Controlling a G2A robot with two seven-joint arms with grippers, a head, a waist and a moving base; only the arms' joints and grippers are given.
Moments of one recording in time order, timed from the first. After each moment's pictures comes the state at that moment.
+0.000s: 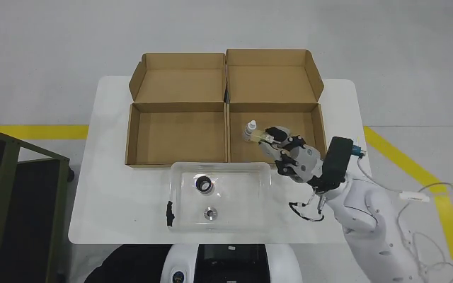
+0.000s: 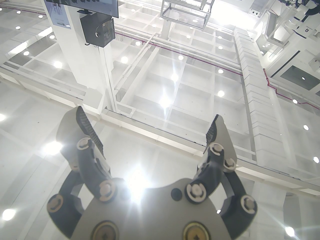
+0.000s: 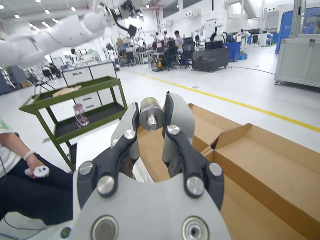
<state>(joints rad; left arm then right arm) -0.17 -0.33 -0.48 -1.21 3.07 0.34 0.06 -1.37 -1.11 1.34 -2.02 -0.95 -0.63 0.03</state>
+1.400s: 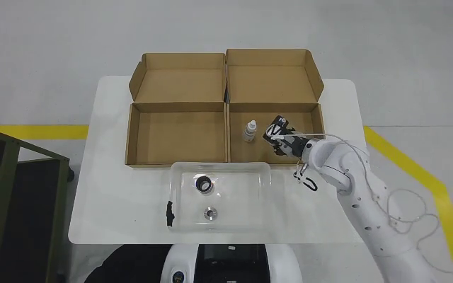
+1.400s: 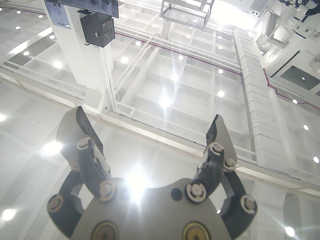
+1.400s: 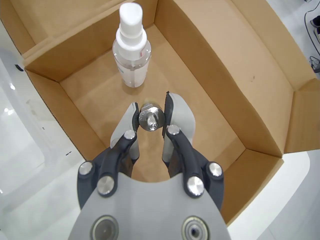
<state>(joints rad) -0.17 -0.33 -0.48 -1.21 3.07 0.34 0.06 -1.01 -1.12 1.15 -1.65 -1.25 -0.55 0.68</state>
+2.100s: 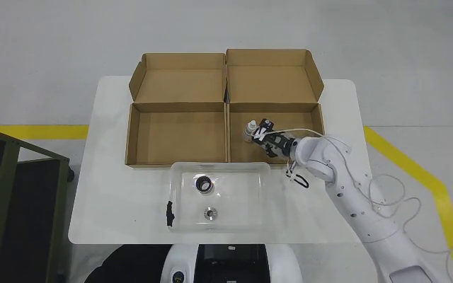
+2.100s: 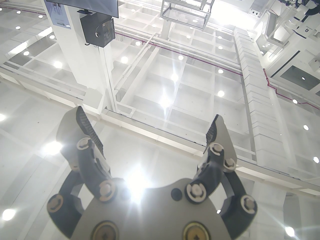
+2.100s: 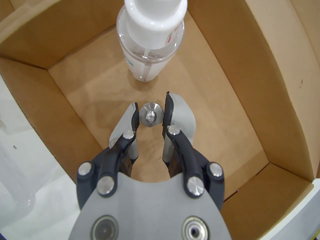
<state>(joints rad) -0.17 -0.33 -0.48 -1.21 3.07 0.34 0.06 -0.90 -1.15 1.02 -1.51 -1.24 -0.54 0.73</state>
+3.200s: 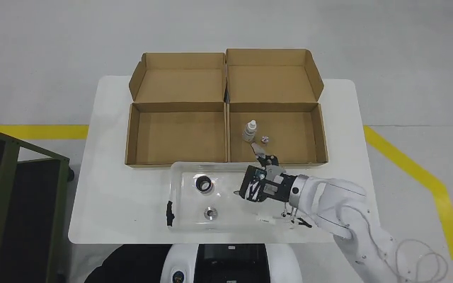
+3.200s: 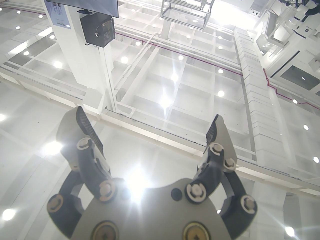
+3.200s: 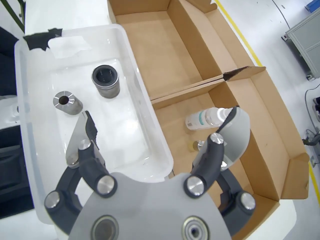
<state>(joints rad) -0.17 -0.33 -0.48 -1.21 3.07 0.34 0.06 -1.29 -1.10 1.10 -2.12 -1.37 -0.66 0.58</state>
